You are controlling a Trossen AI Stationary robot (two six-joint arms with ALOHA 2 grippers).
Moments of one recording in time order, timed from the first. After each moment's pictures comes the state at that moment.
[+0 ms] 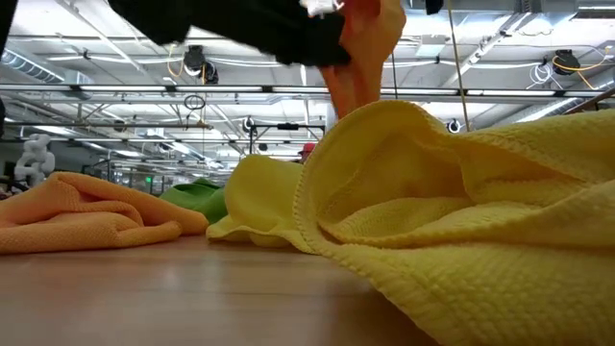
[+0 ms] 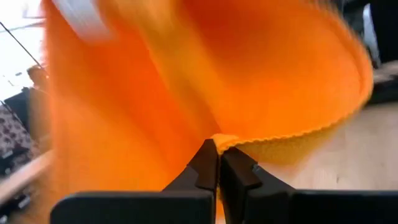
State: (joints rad) left arm -0.19 1.73 0.94 0.82 -0.73 0.49; right arm -0.06 1.03 0.94 0.08 0.26 -0.17
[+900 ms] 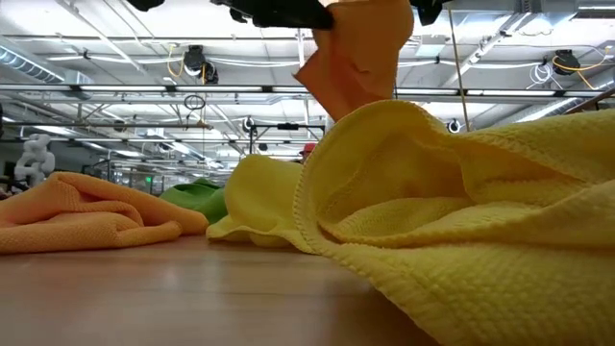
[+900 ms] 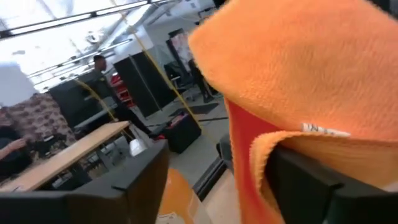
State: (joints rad) left arm -0.20 1.58 0.94 0.73 -0.86 0.51; right arm -0.06 1.03 0.94 -0.06 0.08 -0.11
